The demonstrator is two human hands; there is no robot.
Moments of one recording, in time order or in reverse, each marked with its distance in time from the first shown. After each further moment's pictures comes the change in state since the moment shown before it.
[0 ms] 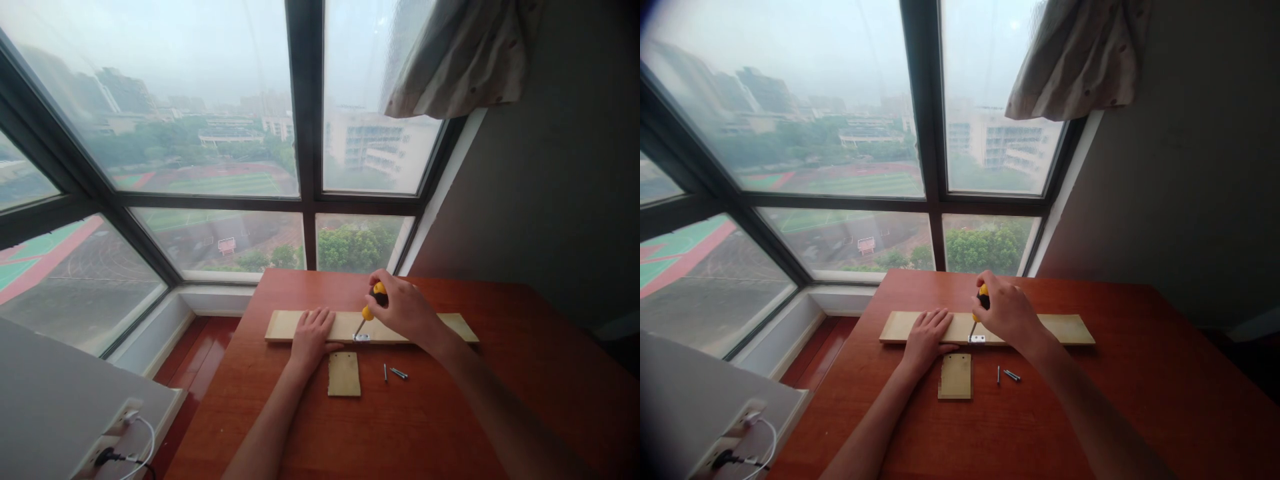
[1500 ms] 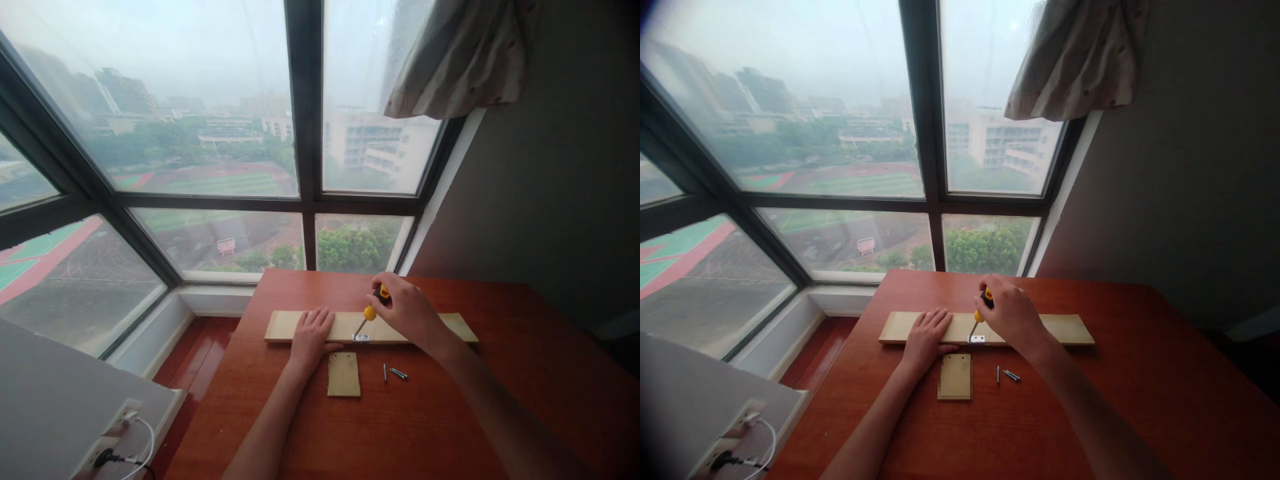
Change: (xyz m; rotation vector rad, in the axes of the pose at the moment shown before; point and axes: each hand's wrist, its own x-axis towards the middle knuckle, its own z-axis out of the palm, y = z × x) left_hand 0.000 -0.001 0.002 0.011 0.012 0.005; right_hand -0.004 0.007 0.002 0.024 0.052 -0.020
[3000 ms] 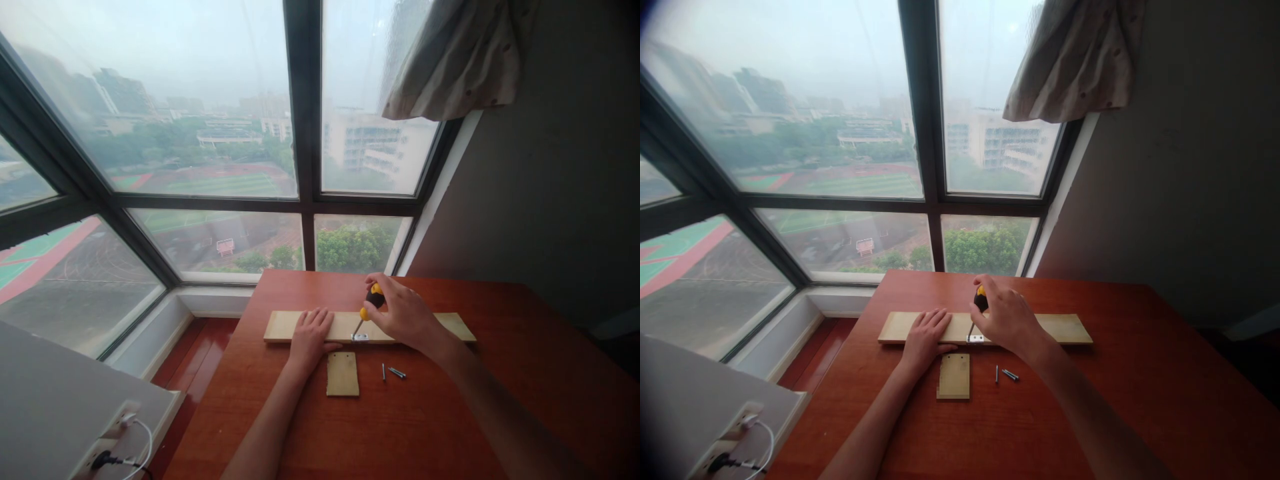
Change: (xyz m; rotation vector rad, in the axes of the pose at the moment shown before) left_hand 0.001 0.001 -0.003 -0.004 -0.003 0.003; right_hand -0.005 -0.007 -0.002 -0.009 -0.079 -0.015
